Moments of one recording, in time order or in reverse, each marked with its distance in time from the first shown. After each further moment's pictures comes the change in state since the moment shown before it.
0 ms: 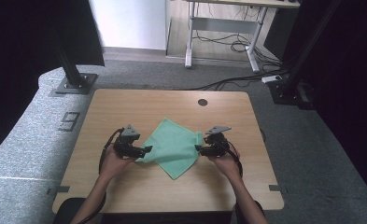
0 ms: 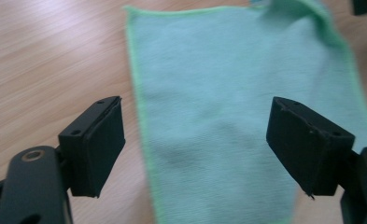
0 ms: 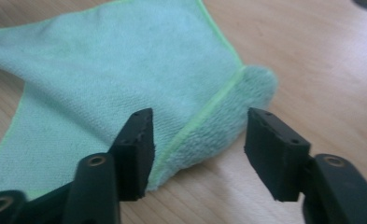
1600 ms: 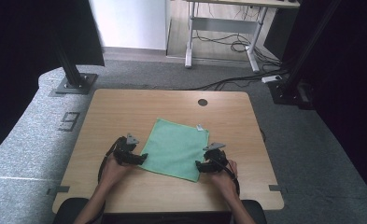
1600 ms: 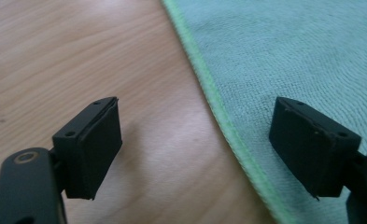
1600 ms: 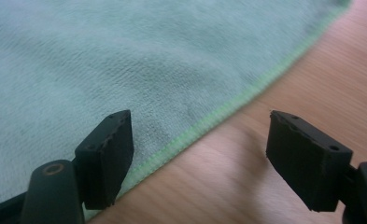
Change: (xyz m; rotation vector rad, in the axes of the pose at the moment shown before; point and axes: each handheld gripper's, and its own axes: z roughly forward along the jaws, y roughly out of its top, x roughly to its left) left arm -0.006 -0.032 0.023 0.137 0.127 0.008; right arm 0.027 -0.048 0.009 0.106 -0.157 0.027
